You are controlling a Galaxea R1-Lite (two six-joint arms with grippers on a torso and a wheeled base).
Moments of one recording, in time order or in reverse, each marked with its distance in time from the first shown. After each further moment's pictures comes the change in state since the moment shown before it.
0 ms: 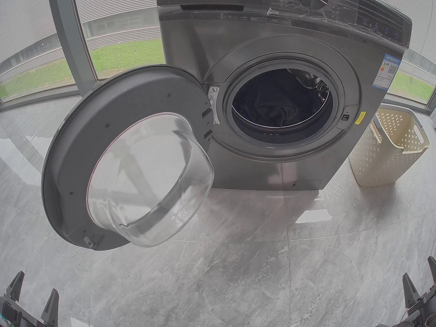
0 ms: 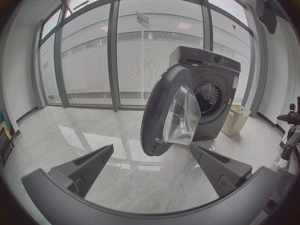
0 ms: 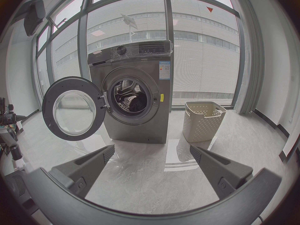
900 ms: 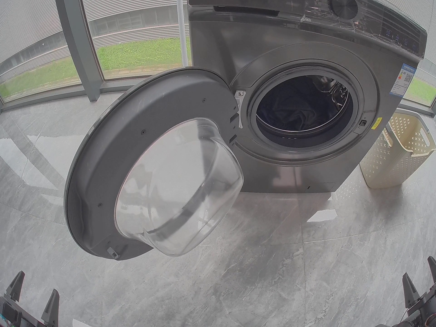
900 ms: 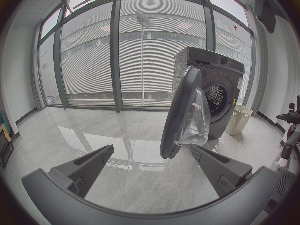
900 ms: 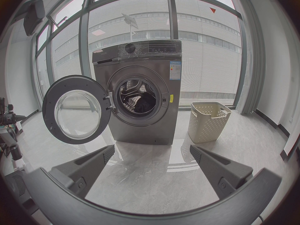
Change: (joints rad) left arm 0.000 0.001 0.000 0.000 -0.007 0.004; right arm -0.001 0.001 0.000 0.000 0.000 0.000
